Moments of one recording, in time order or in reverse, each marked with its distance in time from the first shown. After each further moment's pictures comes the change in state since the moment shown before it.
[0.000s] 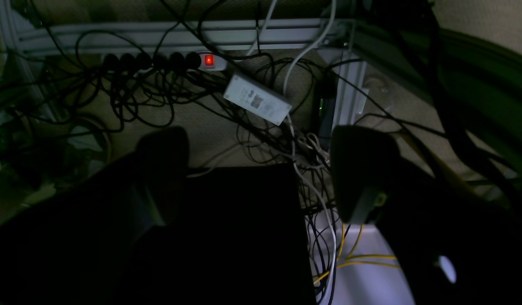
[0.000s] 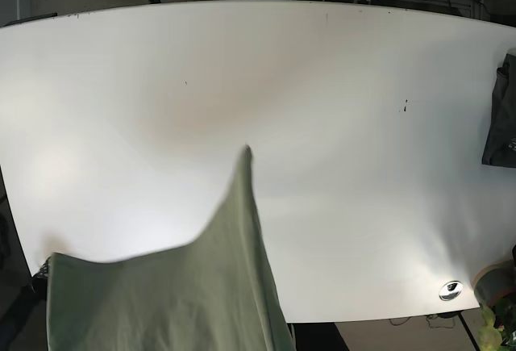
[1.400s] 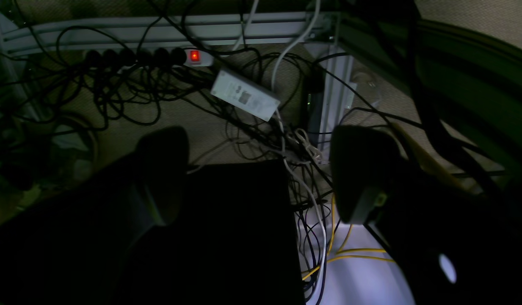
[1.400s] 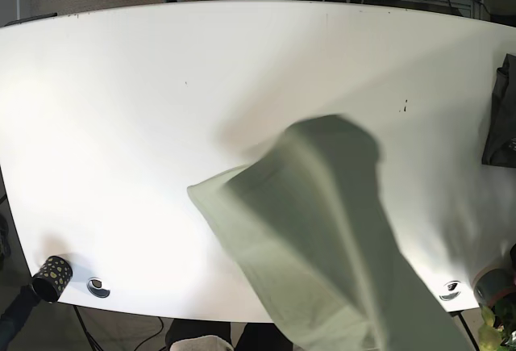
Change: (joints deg) left arm 0.4 1.7 0.0 0.1 0.0 -0.2 0.4; right arm -0.3 -2.9 0.0 -0.3 -3.1 -4.7 -0.1
